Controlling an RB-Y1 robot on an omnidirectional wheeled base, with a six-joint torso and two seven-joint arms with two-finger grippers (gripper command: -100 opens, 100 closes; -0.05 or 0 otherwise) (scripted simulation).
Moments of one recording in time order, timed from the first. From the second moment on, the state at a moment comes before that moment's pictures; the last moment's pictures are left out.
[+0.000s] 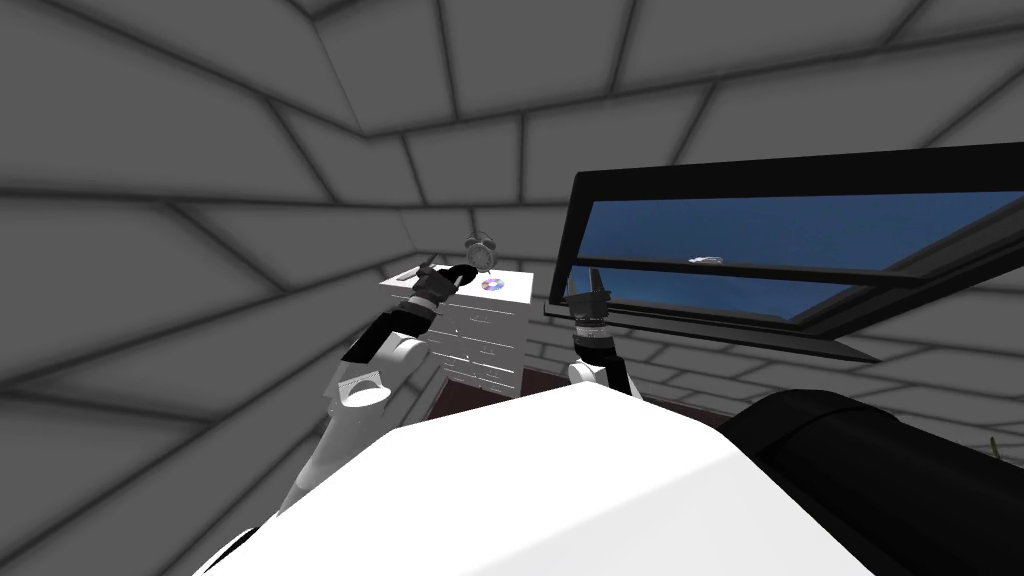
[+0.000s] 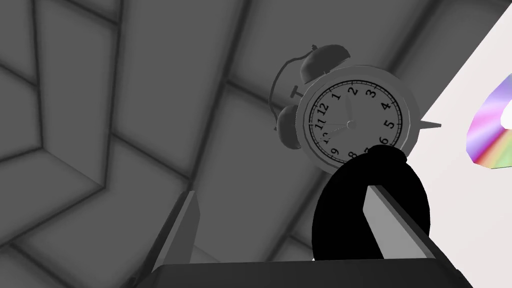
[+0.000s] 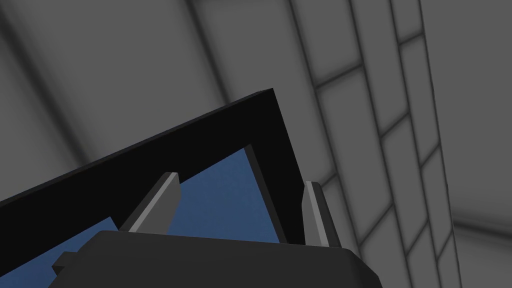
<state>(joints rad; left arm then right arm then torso) -0.08 0.36 -0.11 -2.23 0.33 0.29 0.54 0.49 -0.02 0.07 -2.33 -0.06 -0.50 -0.13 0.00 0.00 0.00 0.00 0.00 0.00</state>
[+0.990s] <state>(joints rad) -0.27 0.41 -0.13 -2.19 0.40 0.58 0.73 0.49 -0.02 0.07 -2.33 -0.06 -0.50 -0.13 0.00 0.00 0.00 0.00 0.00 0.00</state>
